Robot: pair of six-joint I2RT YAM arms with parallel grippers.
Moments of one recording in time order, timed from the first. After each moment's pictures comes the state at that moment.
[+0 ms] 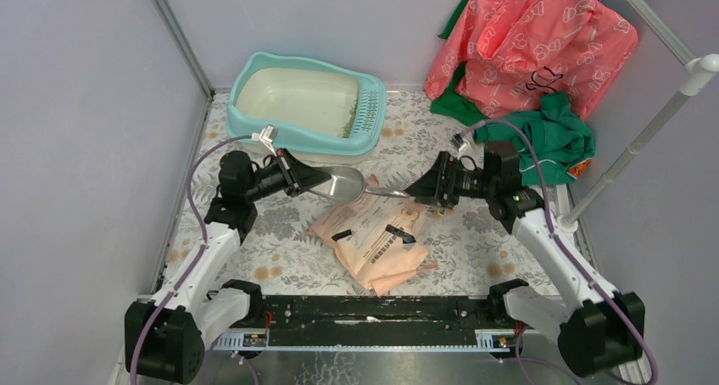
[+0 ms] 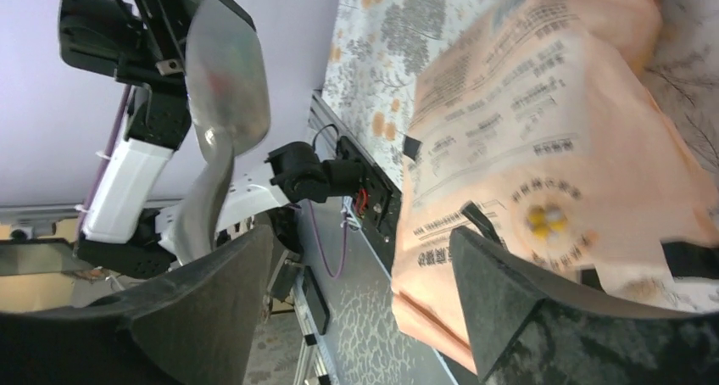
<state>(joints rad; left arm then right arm) -0.16 0.96 0.63 0.16 0.85 -1.05 0.27 1.09 0.81 -0.23 -0.92 0.78</state>
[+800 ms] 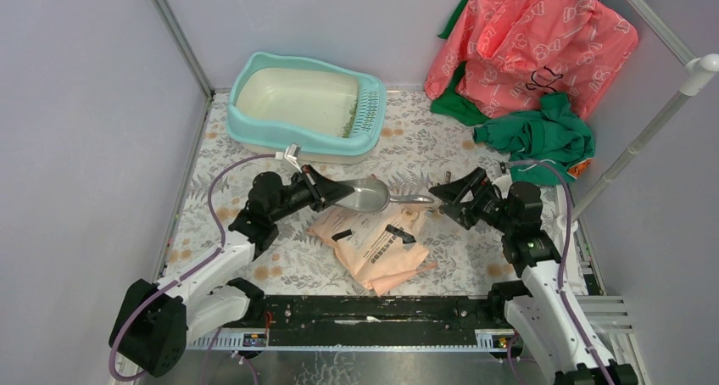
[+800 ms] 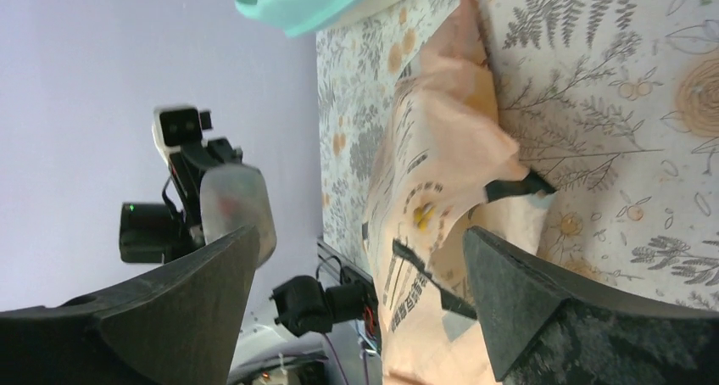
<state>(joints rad) -0.47 1.01 0.46 0.43 0.48 -1.20 0.16 0.64 0.46 -0.18 -0.57 1.06</state>
